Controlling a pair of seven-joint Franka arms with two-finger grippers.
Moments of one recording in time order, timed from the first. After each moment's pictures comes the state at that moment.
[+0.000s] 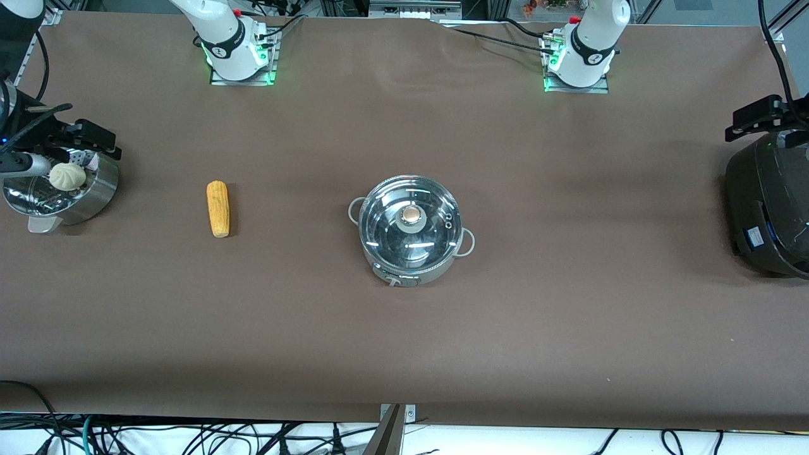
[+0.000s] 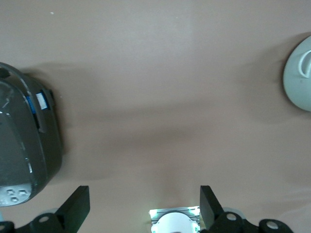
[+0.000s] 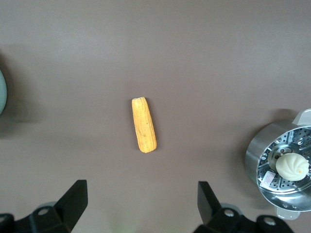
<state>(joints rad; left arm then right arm) 0.17 0.15 -0.13 -1.27 0.03 1.24 0.14 -0.02 0.01 -0.03 -1.69 0.03 1.62 -0.11</state>
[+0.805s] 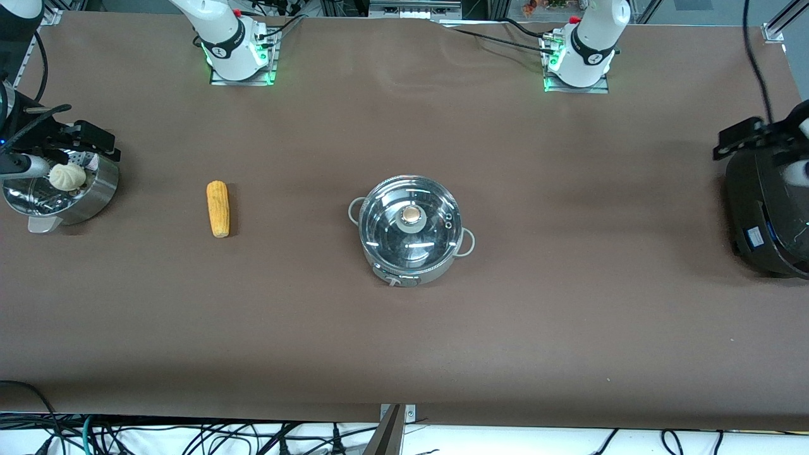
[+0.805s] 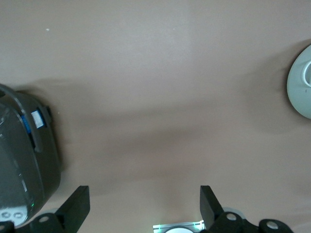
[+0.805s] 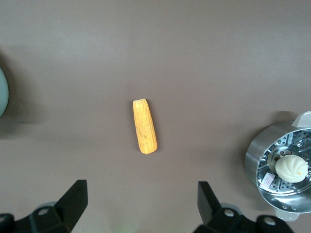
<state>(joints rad) 0.15 0.18 -0.14 -1.34 0.04 1.36 0.14 -0.01 0.01 -0.03 -1.68 0.03 1.62 -0.11</state>
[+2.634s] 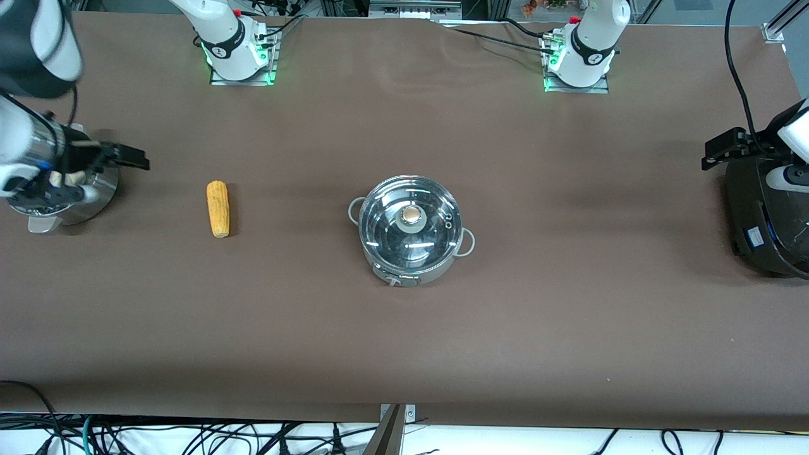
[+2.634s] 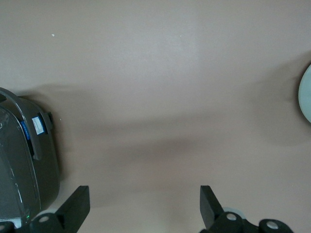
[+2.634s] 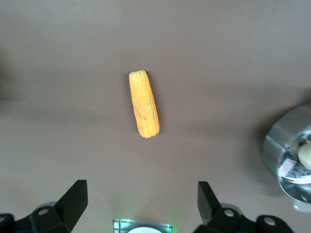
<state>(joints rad) 0.17 0.09 -0.13 -1.51 0.04 1.50 0.14 0.00 0.13 -0.04 -1.77 0.03 1.64 -0.11</state>
